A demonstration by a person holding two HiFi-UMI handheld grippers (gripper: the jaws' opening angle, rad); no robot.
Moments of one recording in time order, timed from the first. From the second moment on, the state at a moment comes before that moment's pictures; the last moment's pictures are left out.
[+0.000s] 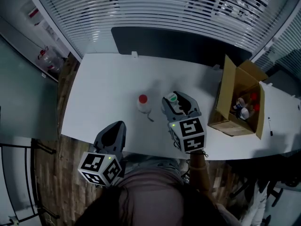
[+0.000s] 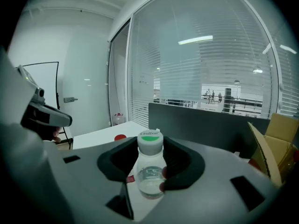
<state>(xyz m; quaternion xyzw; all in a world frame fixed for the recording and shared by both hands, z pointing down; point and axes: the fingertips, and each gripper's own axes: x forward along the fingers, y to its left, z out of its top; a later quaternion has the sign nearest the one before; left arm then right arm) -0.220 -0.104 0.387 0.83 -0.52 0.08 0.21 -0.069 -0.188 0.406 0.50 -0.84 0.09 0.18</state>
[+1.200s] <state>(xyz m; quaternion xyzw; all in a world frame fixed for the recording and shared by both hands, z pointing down) -0.224 -0.120 0.401 0.82 -0.51 0.10 0.23 -0.077 -0.200 0.465 0.49 -0.84 0.12 0.21</state>
